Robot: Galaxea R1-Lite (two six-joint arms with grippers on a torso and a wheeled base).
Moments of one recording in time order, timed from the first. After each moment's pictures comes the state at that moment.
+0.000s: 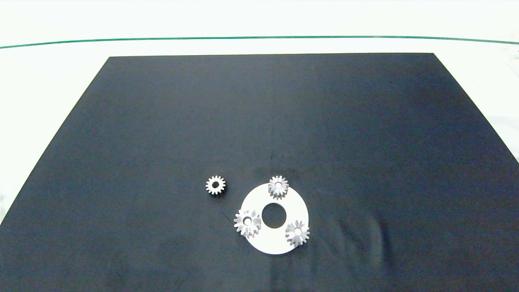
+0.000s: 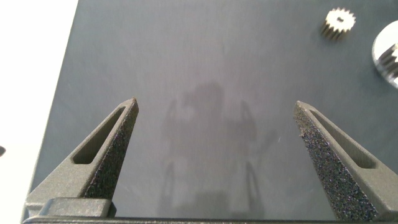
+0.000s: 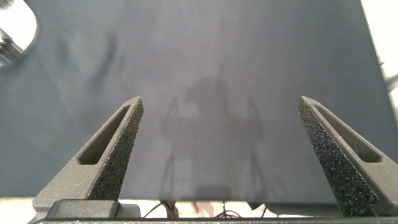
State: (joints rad) left arm 0.01 0.21 -0.32 0.19 0.01 0.06; right arm 0.00 0.10 -0.29 0.27 -0.01 -0.05
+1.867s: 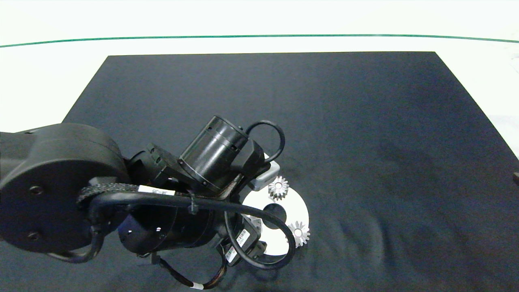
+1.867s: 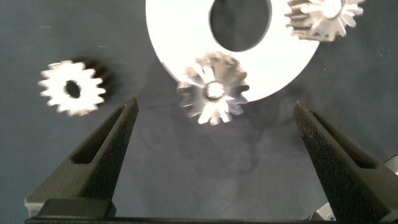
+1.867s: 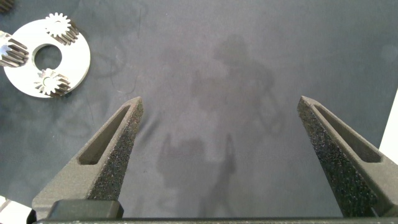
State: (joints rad) left arm -0.90 1.69 -1.26 0.46 0.27 0.10; right arm 0.21 0.92 -1.03 0.40 0.03 -0.29
